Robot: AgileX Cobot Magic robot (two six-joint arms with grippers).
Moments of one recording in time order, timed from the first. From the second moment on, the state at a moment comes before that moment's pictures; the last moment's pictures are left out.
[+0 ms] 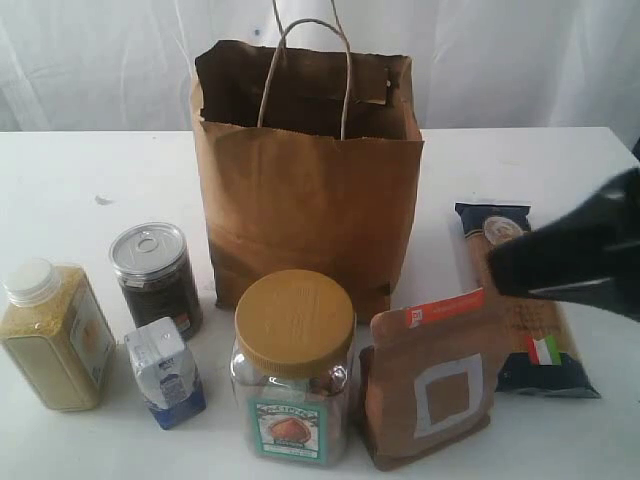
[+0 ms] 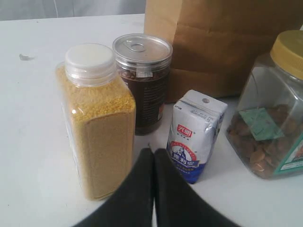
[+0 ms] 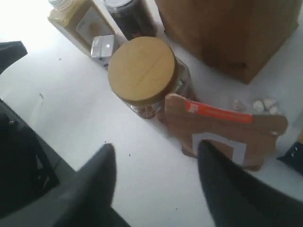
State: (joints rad) left arm -0.44 0.07 0.02 -0.22 0.26 0.10; right arm 0.40 0.87 -1.01 0.47 1.12 -0.29
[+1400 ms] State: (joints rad) left arm -0.44 0.07 0.02 -0.22 0.26 0.10; right arm 0.91 1.51 -1.32 0.01 0.94 -0.22
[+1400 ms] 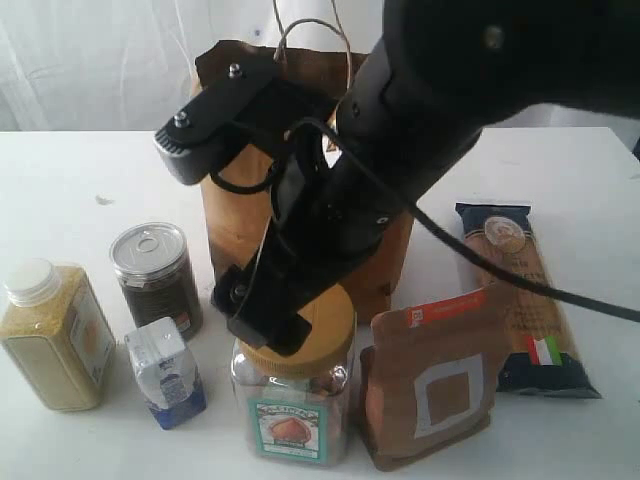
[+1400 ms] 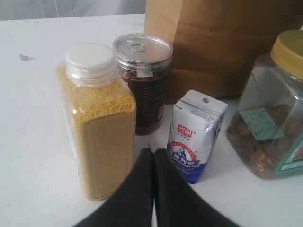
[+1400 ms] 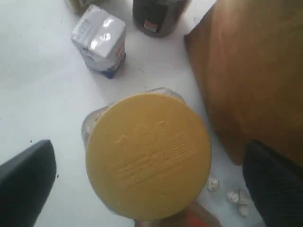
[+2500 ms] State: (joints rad) left arm -0.44 0.07 0.02 -0.22 0.26 0.10; right arm 0.91 1.61 -1.32 -0.01 0.98 -0.03
